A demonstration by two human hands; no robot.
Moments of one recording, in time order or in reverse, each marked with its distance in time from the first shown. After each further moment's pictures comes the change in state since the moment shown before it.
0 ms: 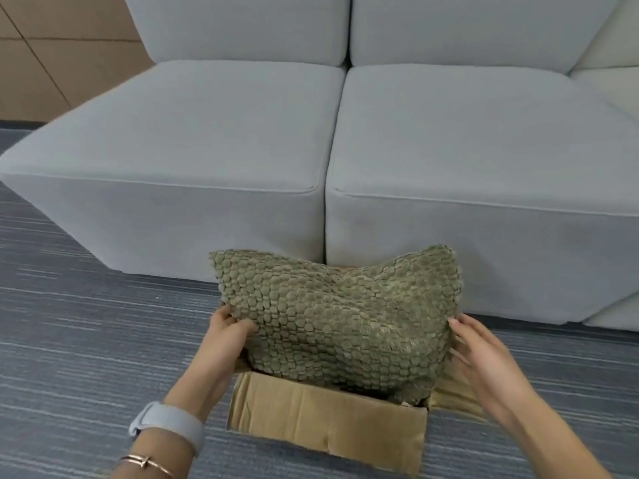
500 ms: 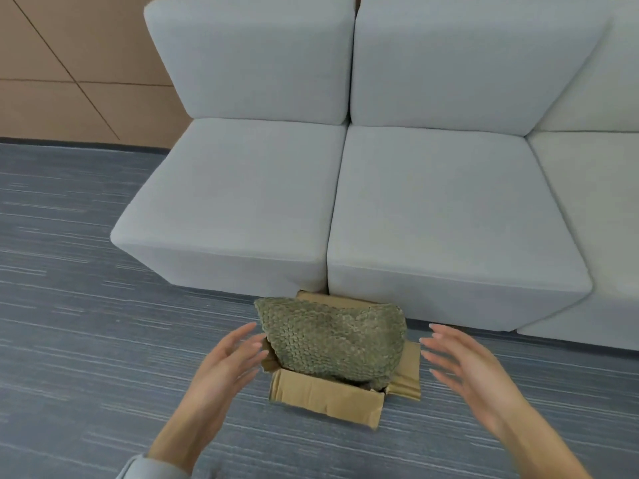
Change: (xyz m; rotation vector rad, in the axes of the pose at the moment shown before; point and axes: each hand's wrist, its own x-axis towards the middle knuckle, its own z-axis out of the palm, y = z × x) left_hand -0.221 0.213 -0.032 0.003 -0.113 -0.060; right_hand -0.175 -0.231 0.001 -0.116 -0.094 0.173
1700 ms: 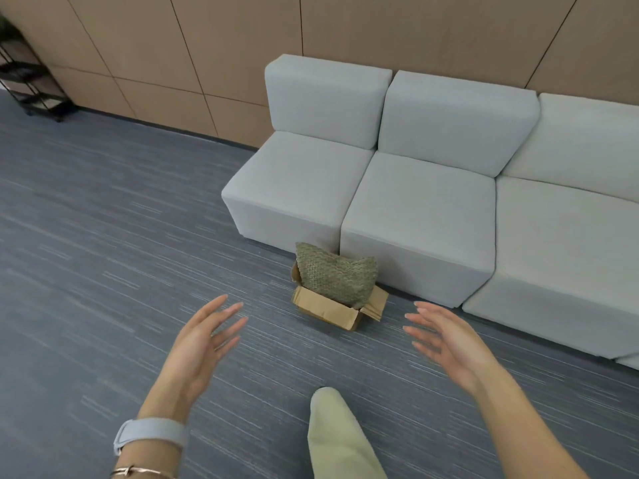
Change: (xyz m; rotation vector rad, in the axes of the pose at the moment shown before) left_hand -0.457 0.013 0.006 -0.333 0.279 0.112; right_hand -0.375 -0.042 -0.115 -0.052 -0.188 -0.018
